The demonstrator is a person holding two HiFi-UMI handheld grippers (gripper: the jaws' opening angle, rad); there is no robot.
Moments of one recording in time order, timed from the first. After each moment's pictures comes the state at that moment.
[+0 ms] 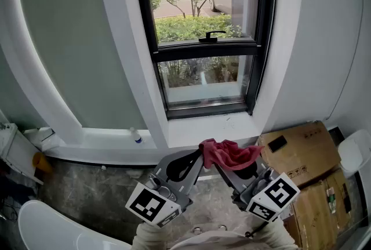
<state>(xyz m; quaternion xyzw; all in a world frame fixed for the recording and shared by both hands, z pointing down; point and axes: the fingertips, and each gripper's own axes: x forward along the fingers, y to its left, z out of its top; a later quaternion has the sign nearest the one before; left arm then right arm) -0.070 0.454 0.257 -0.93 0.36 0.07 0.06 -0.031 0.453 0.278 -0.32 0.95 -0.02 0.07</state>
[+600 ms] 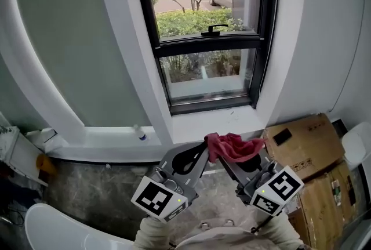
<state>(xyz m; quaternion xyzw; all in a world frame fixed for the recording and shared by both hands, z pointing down) -0.086 0.445 0.261 -0.93 0.35 0.05 0.06 -0.051 0.444 0.285 -0.34 0.94 -0.03 0.06</state>
